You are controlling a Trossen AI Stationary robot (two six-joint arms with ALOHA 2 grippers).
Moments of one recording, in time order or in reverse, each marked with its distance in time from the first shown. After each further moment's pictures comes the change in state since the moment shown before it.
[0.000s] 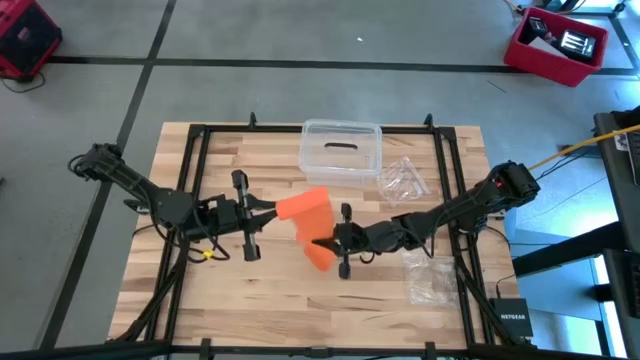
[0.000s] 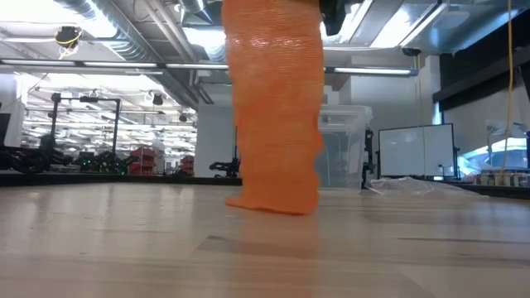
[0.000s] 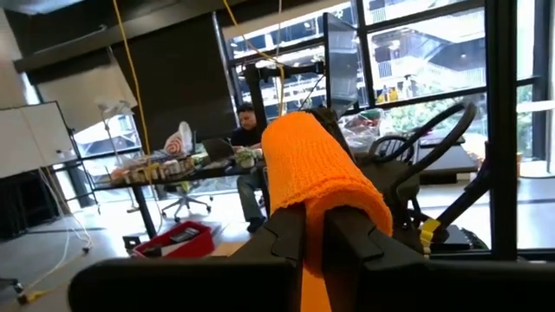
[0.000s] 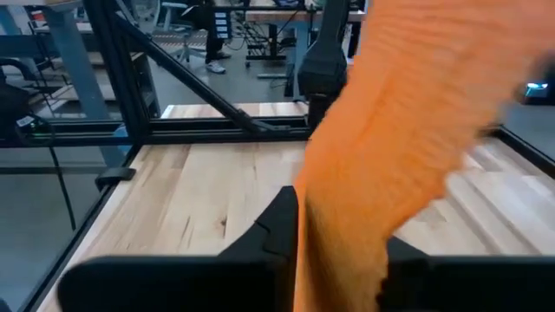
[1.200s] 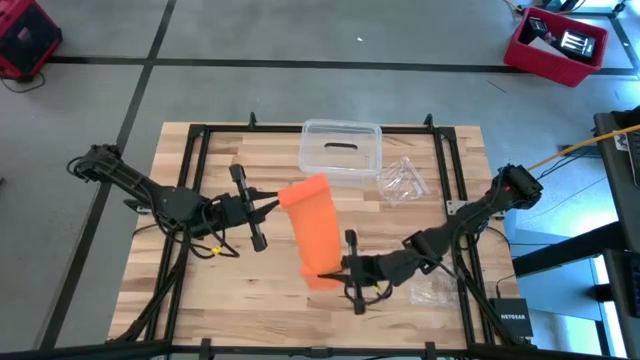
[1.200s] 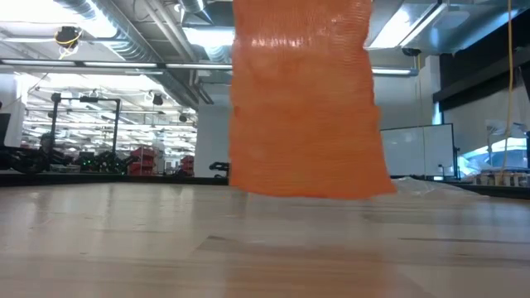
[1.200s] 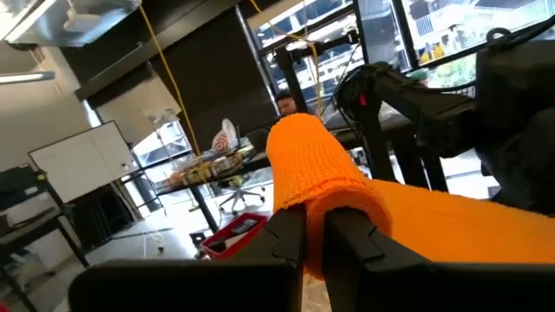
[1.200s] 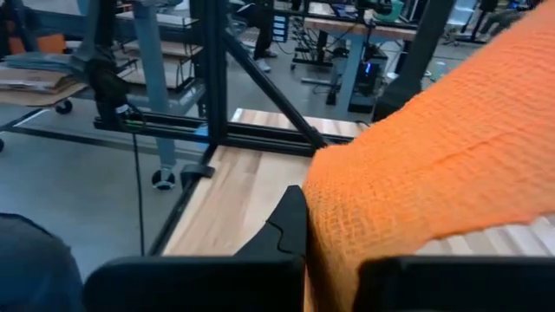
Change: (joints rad) left arm 0.038 0.000 0.000 -0.026 -0.076 0.169; right arm 0.210 0.000 0.196 -0.214 0.063 -0.057
